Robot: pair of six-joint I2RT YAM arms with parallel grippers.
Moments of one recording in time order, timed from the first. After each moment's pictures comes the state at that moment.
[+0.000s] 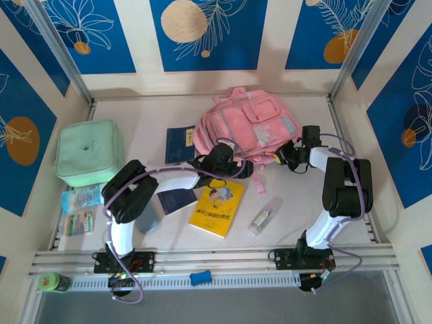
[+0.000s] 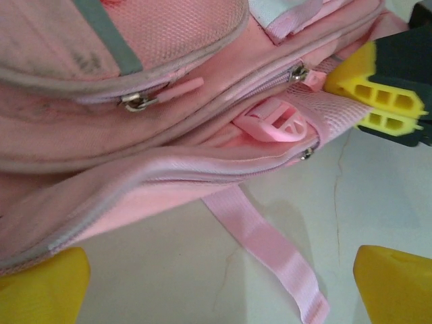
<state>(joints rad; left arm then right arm) -0.87 1.94 1.19 0.09 0.04 -0.67 -0.09 1.71 0.92 -0.24 -0.55 0.91</state>
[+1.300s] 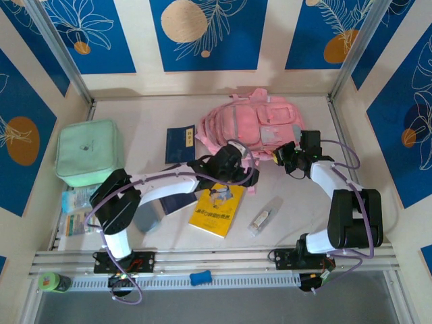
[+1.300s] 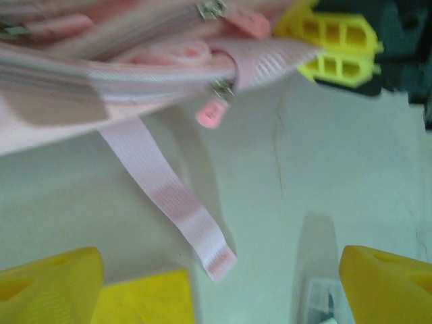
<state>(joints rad) -0.99 1.80 1.27 -0.19 -0.01 -0.54 0.00 1.41 0.77 -0.21 -0.46 1.20</state>
